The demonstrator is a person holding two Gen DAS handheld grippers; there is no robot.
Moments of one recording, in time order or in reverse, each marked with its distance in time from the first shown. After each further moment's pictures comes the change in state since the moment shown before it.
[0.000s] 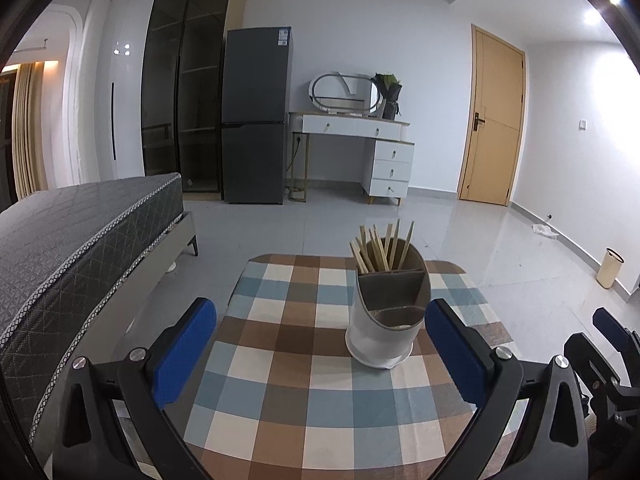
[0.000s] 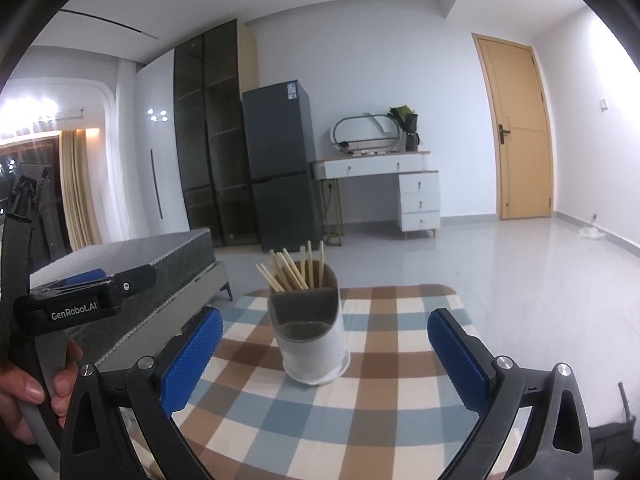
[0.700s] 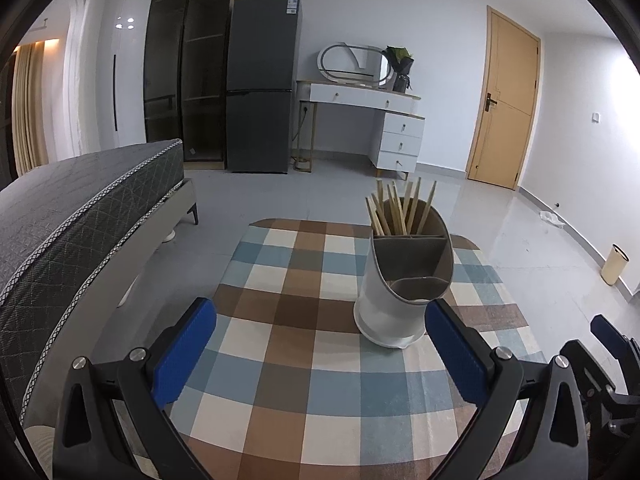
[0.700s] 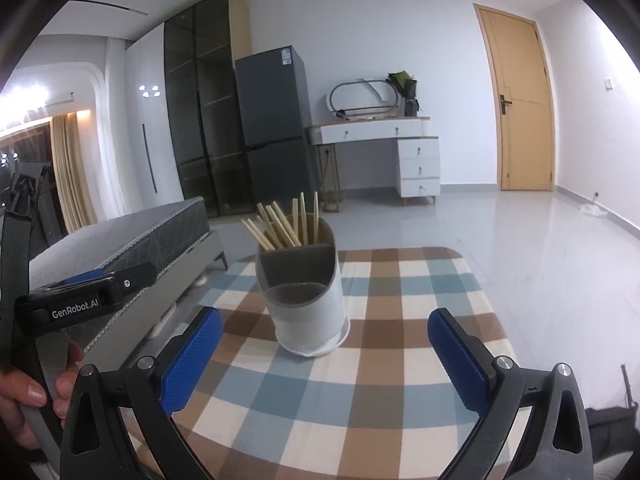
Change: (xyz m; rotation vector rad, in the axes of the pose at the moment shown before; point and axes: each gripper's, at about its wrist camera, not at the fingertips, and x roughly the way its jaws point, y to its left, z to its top) left arm 0.034 0.006 -0.015 -0.028 0.102 0.008; right arm 0.032 0.000 -0.020 0.012 0.121 -0.009
